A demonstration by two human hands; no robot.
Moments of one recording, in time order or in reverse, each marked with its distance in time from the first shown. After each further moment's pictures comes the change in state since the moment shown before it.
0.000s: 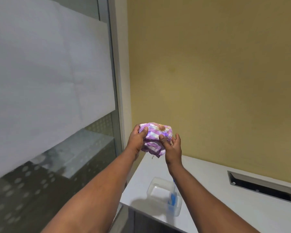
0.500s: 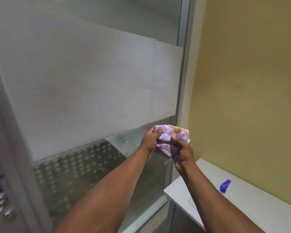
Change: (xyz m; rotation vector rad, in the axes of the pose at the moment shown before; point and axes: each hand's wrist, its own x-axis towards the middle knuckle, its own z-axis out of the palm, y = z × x) left_hand -0.204 0.078 -0.107 0.055 0.355 0.136; right_hand -0.170 -0.050 0.095 0.425 -0.487 0.301
